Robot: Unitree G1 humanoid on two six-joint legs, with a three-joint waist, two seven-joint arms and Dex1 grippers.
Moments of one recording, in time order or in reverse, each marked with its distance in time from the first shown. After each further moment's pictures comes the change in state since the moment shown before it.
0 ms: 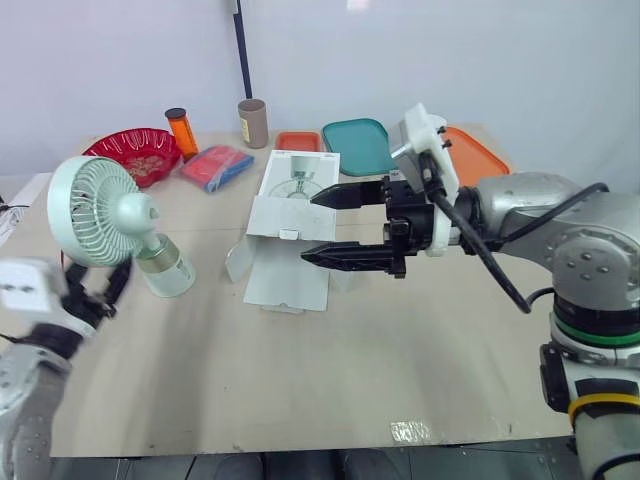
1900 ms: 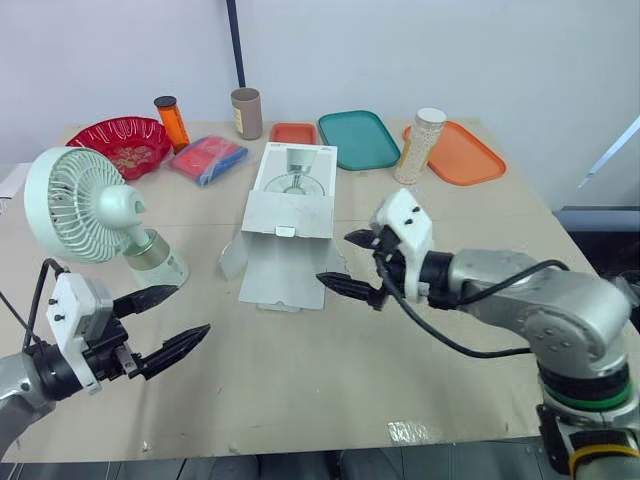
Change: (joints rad) left arm 0.152 0.329 0.071 -0.276 -0.267 0.087 -0.482; right arm 0.302 0.057 0.082 -0.182 -0.192 0.056 -0.466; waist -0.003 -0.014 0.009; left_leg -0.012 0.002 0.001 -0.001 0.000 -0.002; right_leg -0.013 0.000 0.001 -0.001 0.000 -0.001
